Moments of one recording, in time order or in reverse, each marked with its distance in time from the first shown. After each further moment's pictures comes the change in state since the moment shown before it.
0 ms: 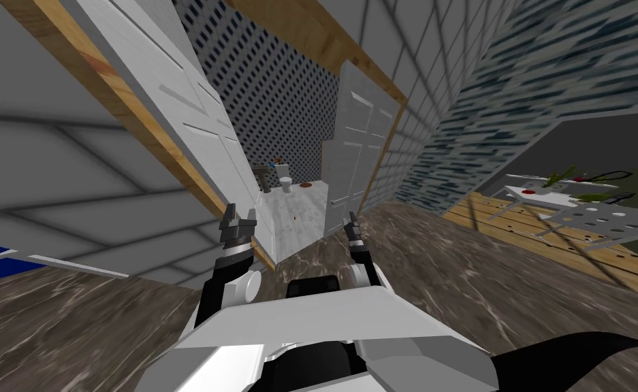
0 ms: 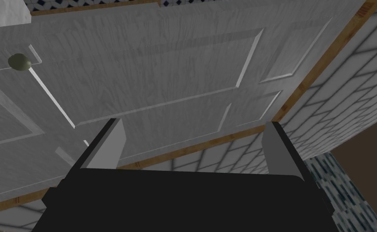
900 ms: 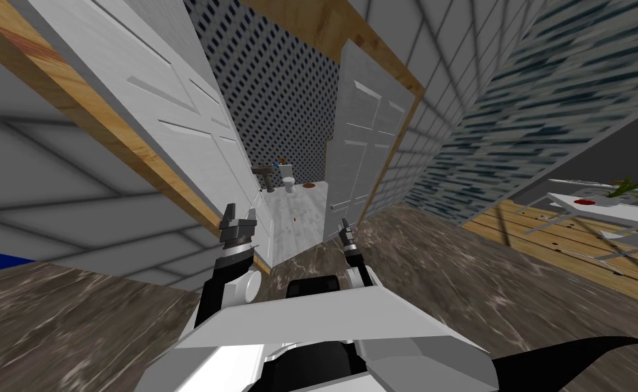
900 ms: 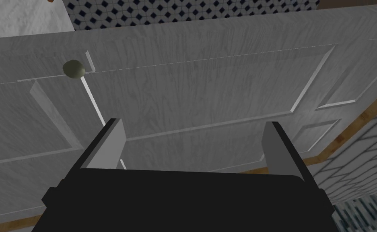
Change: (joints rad) arm -0.067 -0.020 0.037 0.248 0.007 -0.068 0.017
